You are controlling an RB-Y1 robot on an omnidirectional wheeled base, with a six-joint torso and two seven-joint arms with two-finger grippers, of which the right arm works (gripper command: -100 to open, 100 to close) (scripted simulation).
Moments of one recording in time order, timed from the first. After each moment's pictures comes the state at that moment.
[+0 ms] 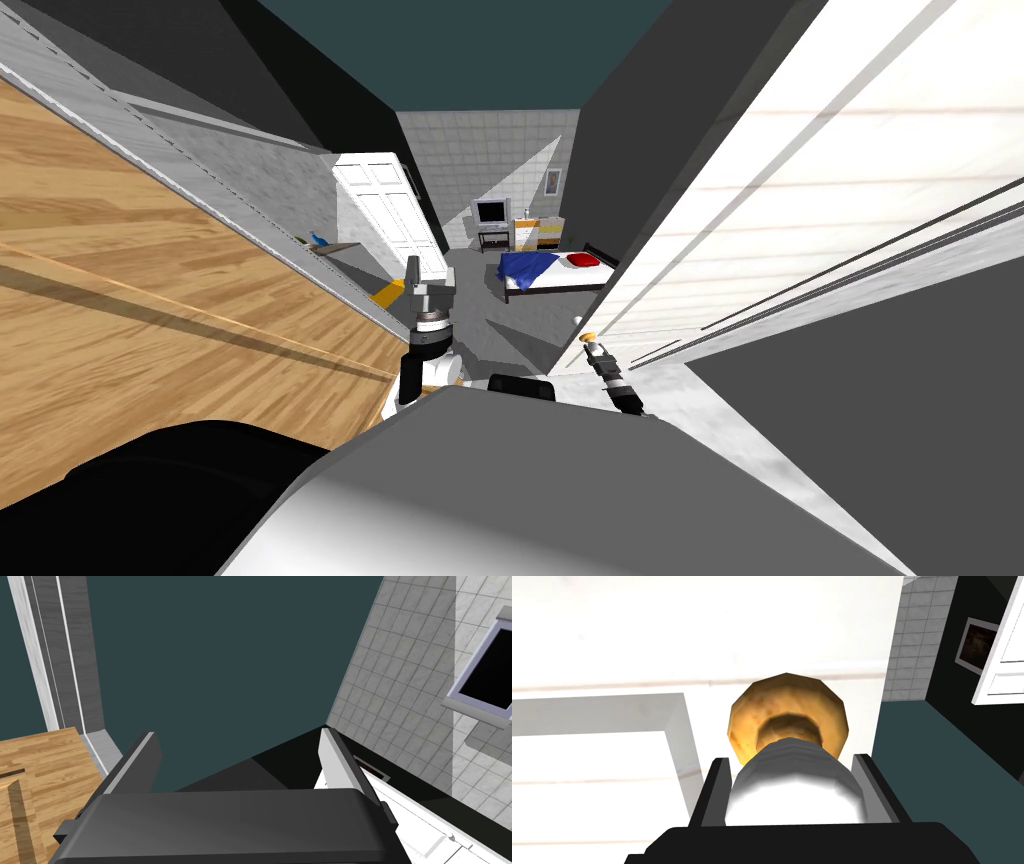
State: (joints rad) arm 0.08 -0.24 -0.35 -0.71 0.60 -1.10 0.97
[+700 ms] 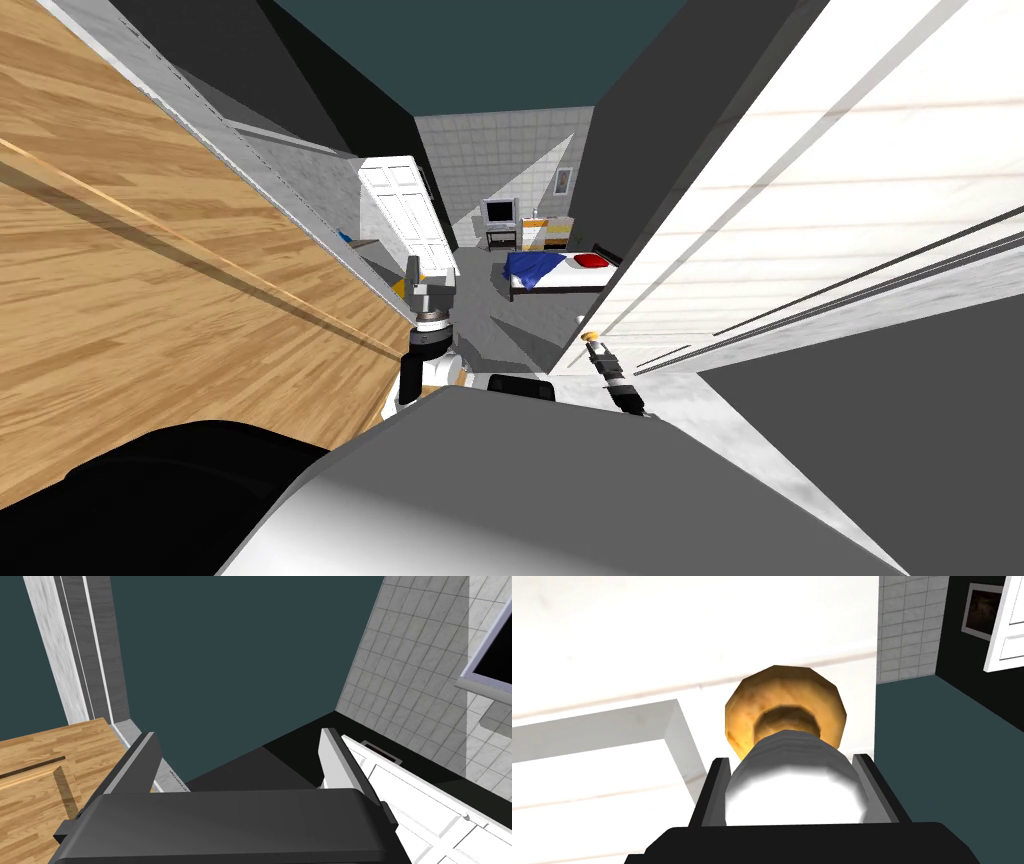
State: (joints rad) arm 0.08 -0.24 -0.33 -0.71 0.54 -1.08 0.86
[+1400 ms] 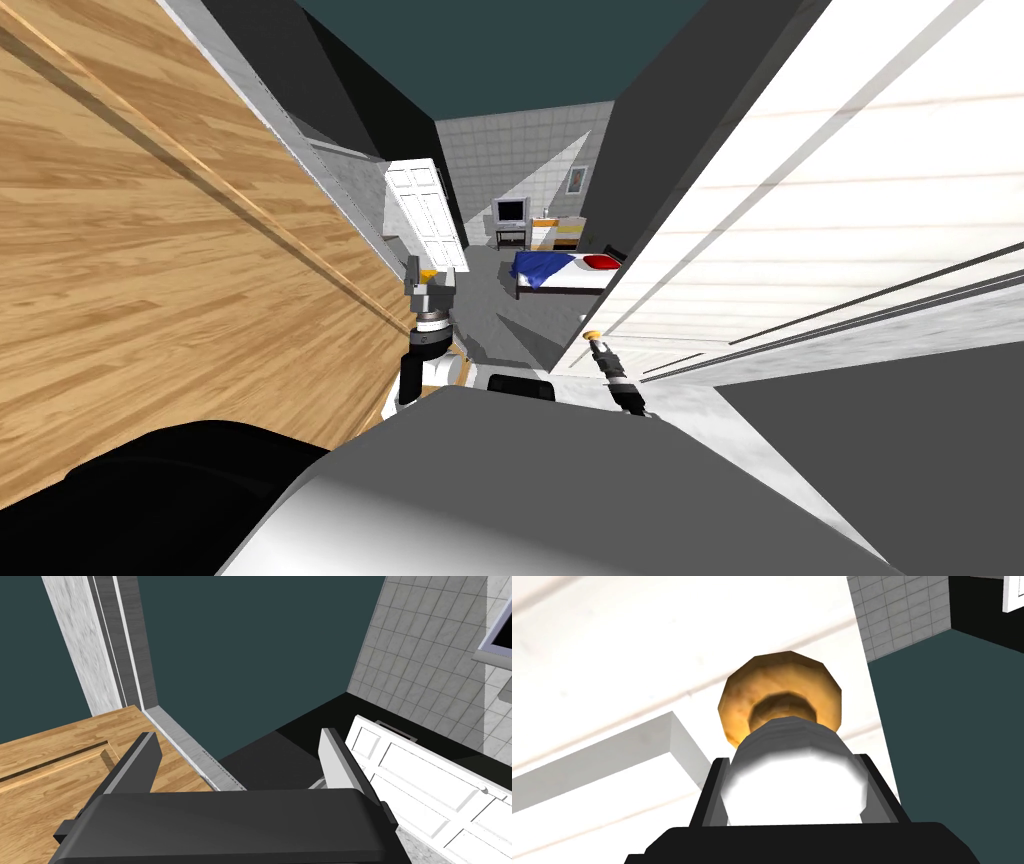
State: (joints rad) arm 0.08 -0.25 -0.30 -0.71 0.44 -1.06 0.68
